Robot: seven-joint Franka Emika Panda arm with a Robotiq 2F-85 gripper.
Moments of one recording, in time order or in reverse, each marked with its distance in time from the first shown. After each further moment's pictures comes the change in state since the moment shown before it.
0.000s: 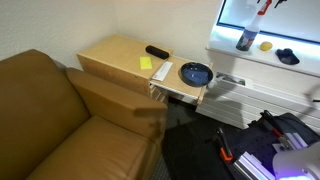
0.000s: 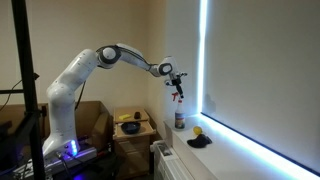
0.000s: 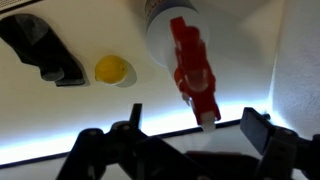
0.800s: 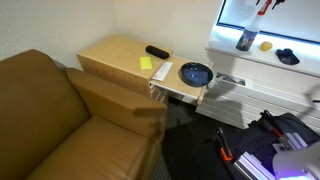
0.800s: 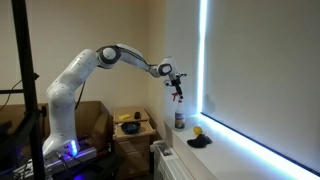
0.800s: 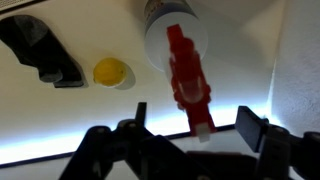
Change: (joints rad) arm 0.009 0.002 0.000 -0.007 -0.006 0.001 -0.004
